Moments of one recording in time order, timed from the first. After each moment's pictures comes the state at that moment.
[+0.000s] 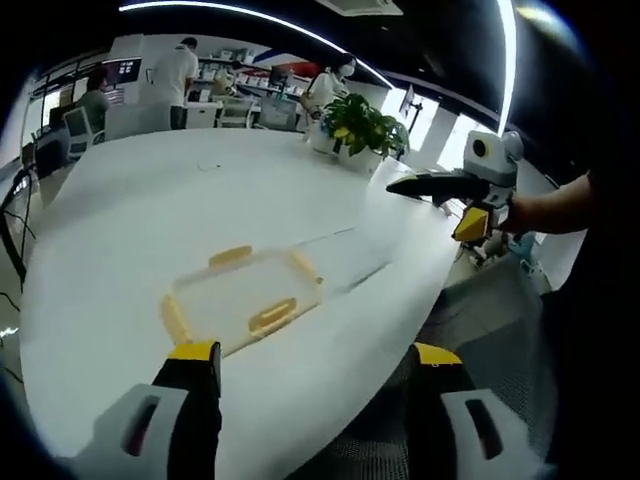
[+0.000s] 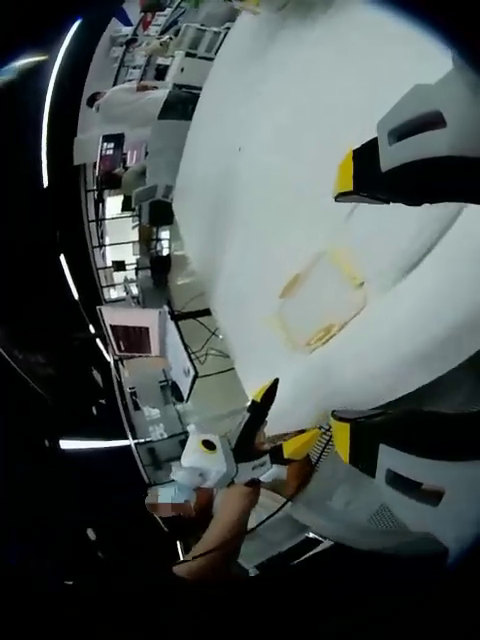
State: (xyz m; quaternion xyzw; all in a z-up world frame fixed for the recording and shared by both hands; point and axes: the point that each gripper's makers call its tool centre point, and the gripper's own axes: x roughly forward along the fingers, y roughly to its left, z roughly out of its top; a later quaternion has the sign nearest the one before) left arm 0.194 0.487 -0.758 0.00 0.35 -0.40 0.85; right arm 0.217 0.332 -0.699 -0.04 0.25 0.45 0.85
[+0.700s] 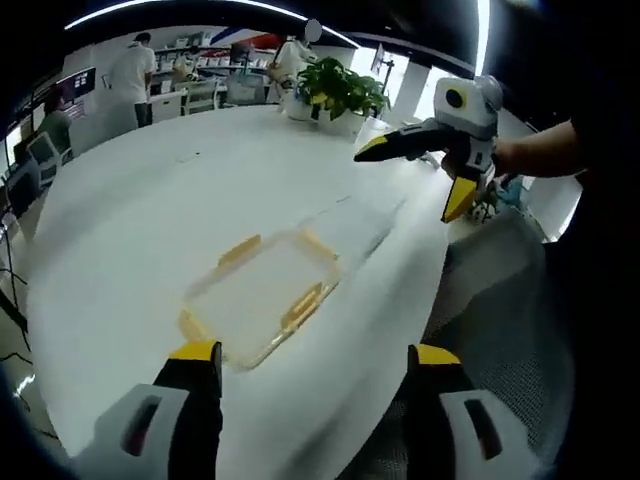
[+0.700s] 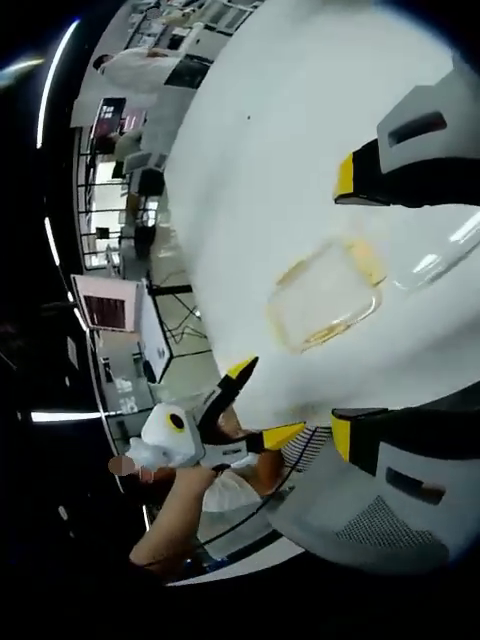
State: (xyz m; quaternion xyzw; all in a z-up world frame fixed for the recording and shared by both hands) left arm 0.218 0.502 -0.771 0.09 0.38 -0.45 0.80; right arm 0.241 0.366 -0.722 -0.09 0.28 0.50 0.82
